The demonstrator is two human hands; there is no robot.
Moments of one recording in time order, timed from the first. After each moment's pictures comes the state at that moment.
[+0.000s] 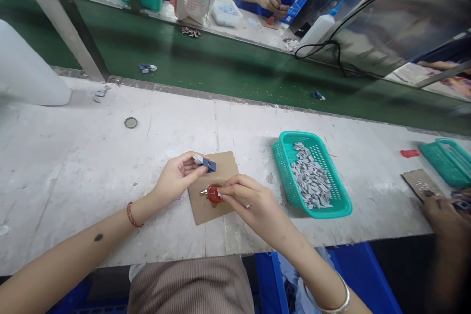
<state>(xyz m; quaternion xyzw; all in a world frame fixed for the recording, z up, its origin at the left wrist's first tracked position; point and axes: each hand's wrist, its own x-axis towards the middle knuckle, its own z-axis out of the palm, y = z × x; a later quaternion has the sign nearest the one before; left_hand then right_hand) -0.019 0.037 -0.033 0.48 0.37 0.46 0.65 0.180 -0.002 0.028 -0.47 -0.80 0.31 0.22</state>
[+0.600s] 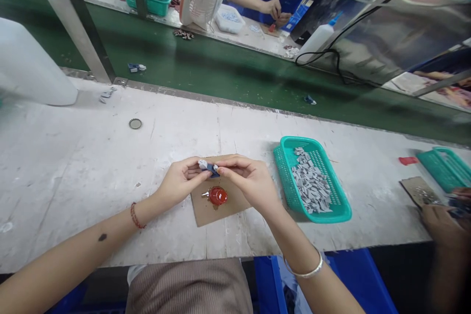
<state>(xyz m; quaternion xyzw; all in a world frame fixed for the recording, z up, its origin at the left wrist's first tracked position) -0.019 0.035 -0.035 0.47 0.36 0.46 0.66 0.158 0.039 0.024 -0.51 -0.61 0.49 0.36</state>
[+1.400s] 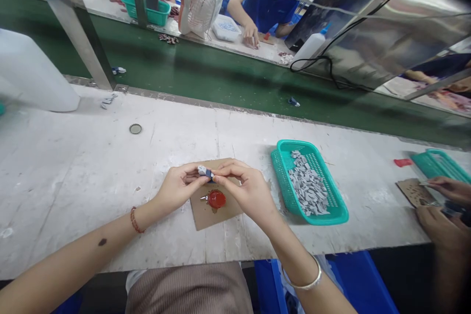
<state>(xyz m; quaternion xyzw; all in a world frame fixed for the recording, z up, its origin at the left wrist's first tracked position) -0.019 0.031 -0.033 0.49 0.38 0.46 0.64 0.154 0.030 0.027 -0.52 -0.69 0.39 0.32</state>
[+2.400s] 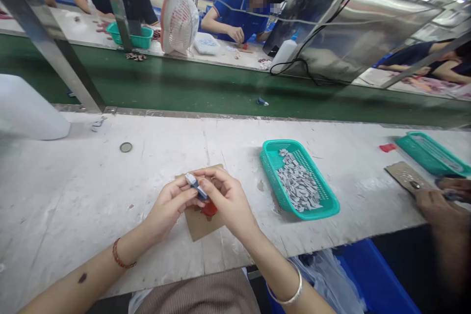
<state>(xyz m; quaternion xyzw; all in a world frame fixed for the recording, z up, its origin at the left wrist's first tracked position) -0.016 0.015 -0.003 0.35 0.31 0.44 0.77 0.127 0.010 0.027 -0.51 -0.55 0.50 0.43</state>
